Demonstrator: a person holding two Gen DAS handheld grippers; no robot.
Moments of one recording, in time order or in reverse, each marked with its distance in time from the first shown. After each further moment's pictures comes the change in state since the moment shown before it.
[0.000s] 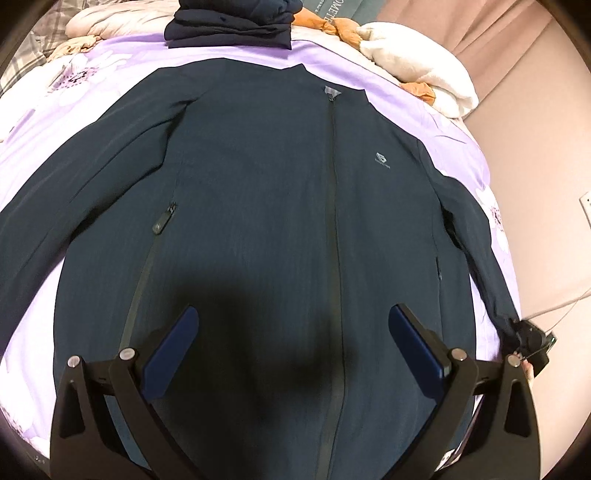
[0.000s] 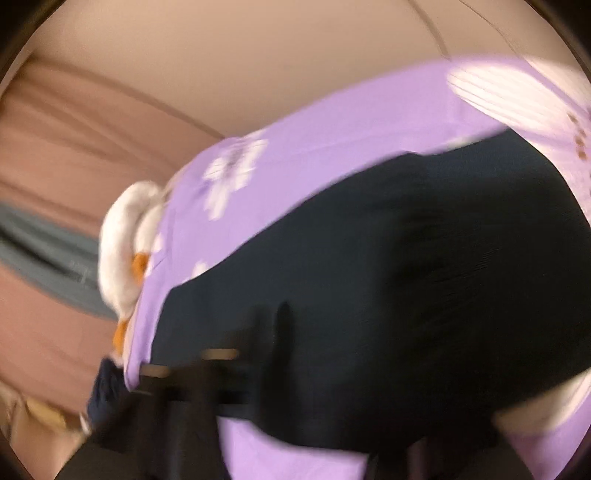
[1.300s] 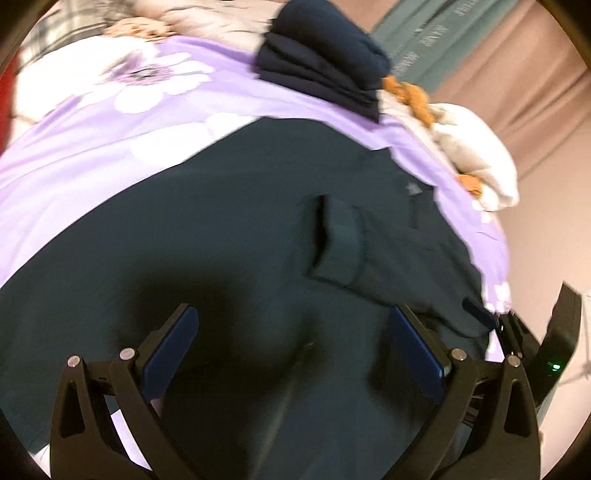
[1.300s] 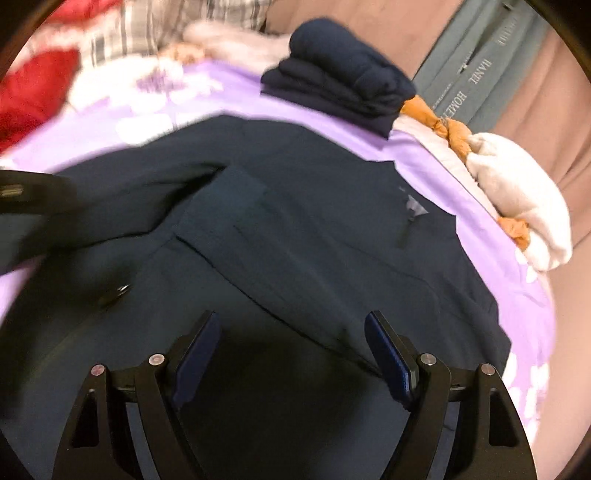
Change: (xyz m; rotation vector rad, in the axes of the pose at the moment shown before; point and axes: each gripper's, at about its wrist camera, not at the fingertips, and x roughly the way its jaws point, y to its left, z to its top) left arm -0.016 0.124 0.086 -0.203 -0.148 -0.032; right arm 0.010 0.303 -0.406 -1.884 0.418 0.179
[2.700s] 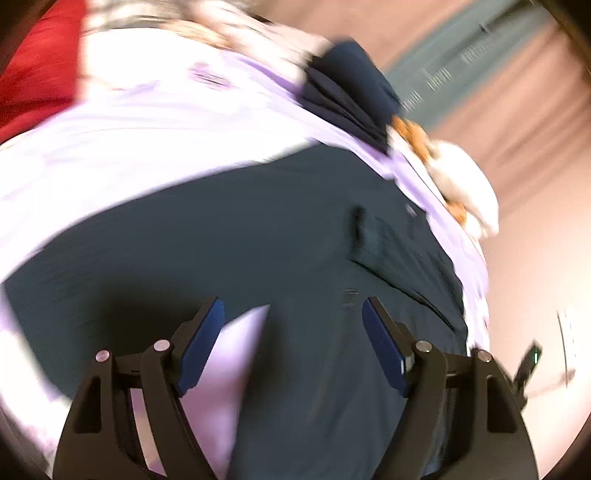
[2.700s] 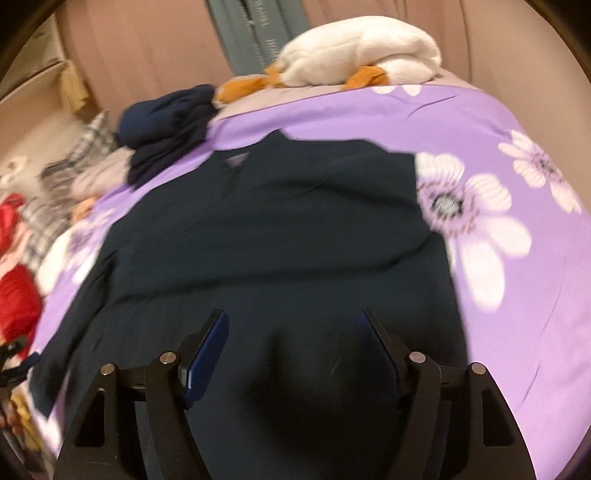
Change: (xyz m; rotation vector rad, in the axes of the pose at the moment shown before) left arm -0.124 0.106 -0.080 -0.146 -0.136 -0.010; right arm -0.025 -0.097 -0.135 0.752 -0.079 0.077
